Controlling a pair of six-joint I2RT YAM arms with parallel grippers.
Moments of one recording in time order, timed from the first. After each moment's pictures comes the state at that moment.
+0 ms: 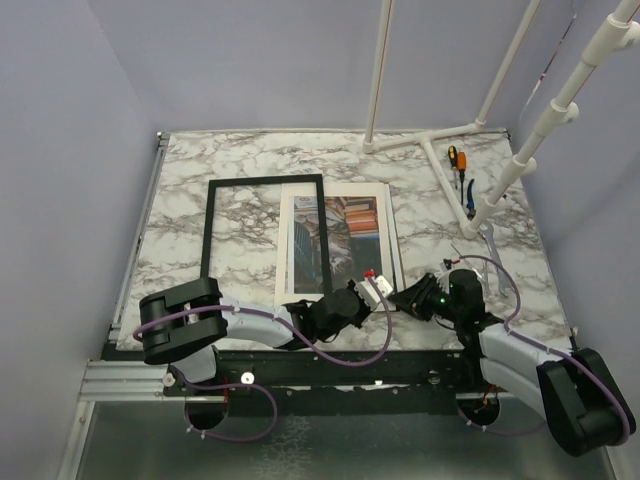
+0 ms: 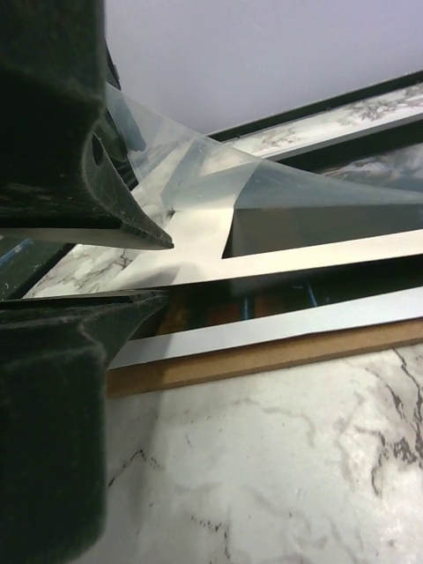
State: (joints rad) left arm -1.29 1.58 0.62 0.60 -0.35 -0.04; right arm 0.30 0.95 0.01 0.36 -0.44 1.05
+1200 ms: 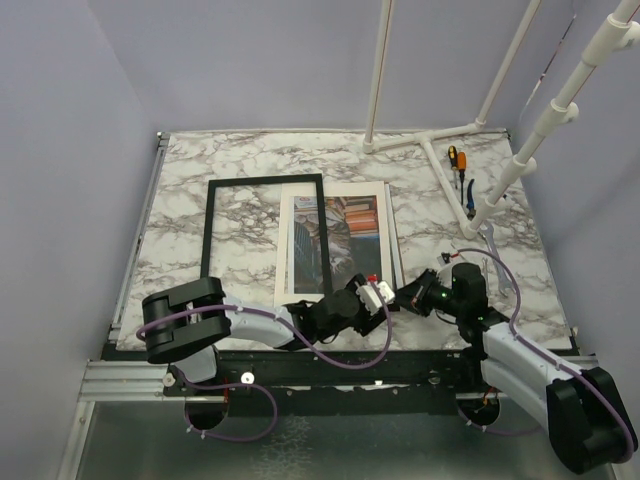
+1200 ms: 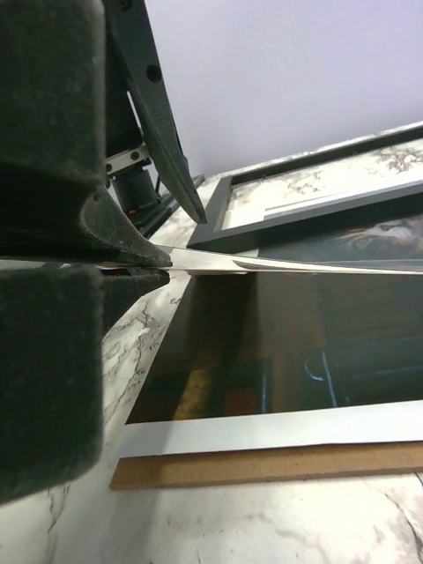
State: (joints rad) left arm -1.29 1.59 0.61 0.60 -0.26 -0.02; right arm 0.30 0.86 0.08 0.23 -0.53 1.08
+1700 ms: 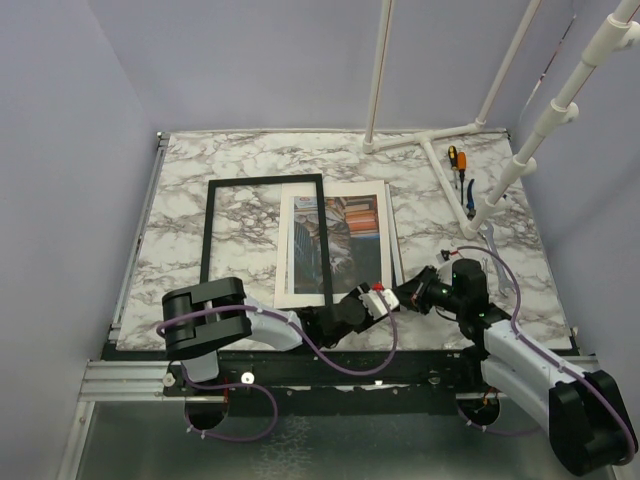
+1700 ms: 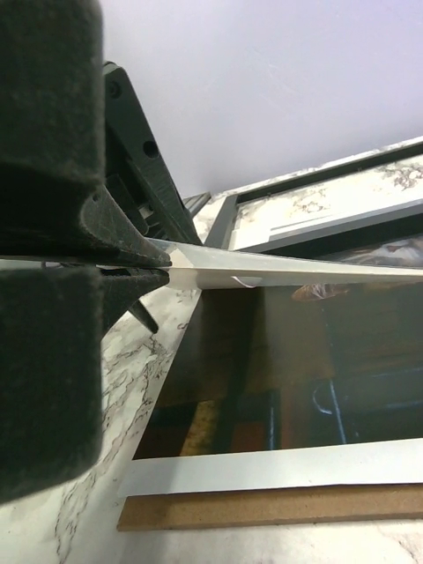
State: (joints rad) left arm -1.32 1.69 0.61 0.67 -0.38 0.06; right arm 0.30 0.84 0.12 0.18 -0.56 1.14
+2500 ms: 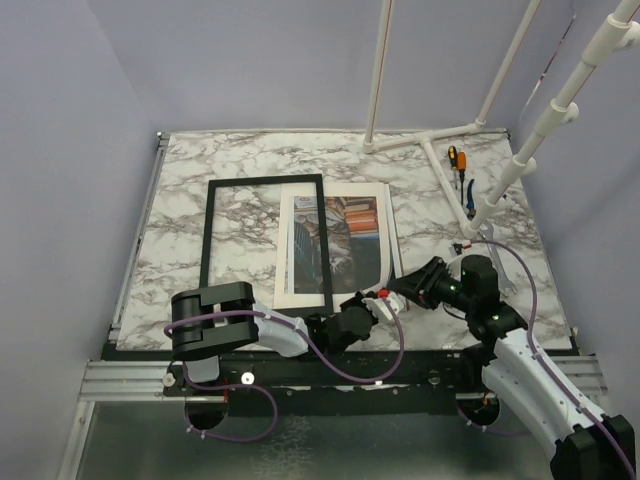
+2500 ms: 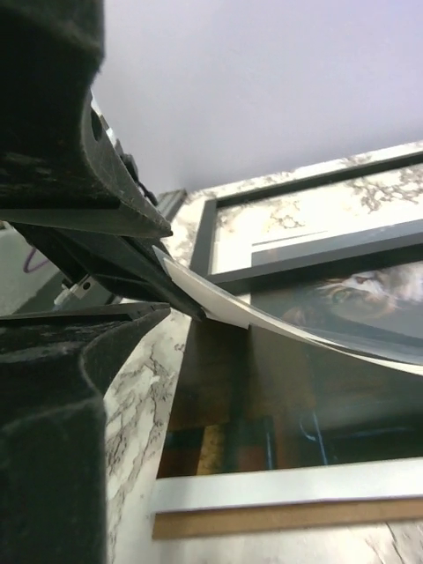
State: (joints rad) left arm -1.39 1.74 0.64 0.72 -0.65 0.14; right arm 0.30 0.65 0.24 -0.11 -0.48 1.11
